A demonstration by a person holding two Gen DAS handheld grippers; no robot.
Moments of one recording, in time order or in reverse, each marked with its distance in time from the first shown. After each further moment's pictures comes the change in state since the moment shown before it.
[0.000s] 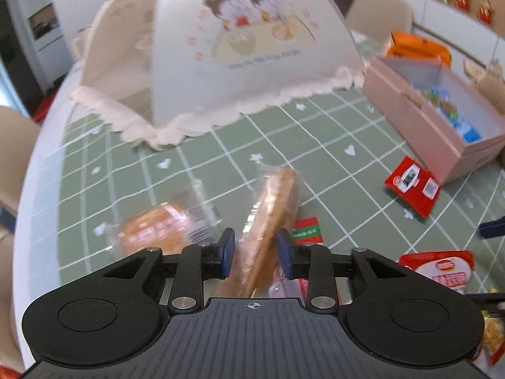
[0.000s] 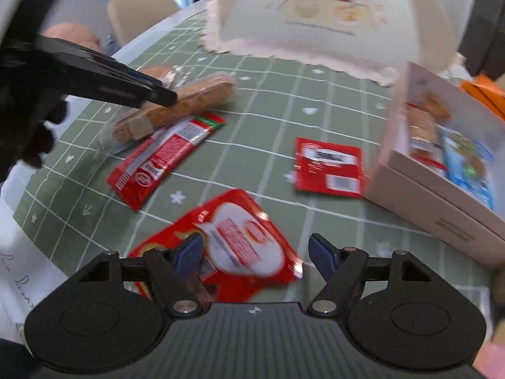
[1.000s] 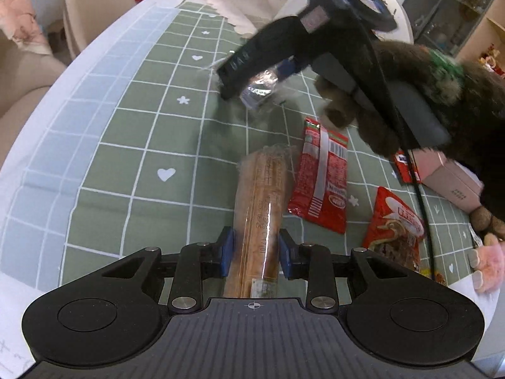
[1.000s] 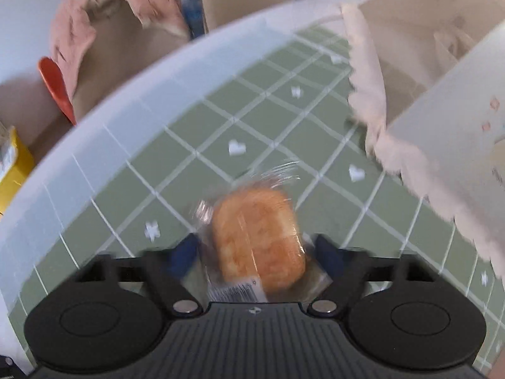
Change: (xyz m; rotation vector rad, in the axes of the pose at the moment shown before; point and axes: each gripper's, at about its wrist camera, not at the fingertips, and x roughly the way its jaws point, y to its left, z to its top) left arm -0.101 0.021 -0.151 -0.595 0.022 -0.040; right arm 0.151 0.160 0.191 -0.360 0.126 0.141
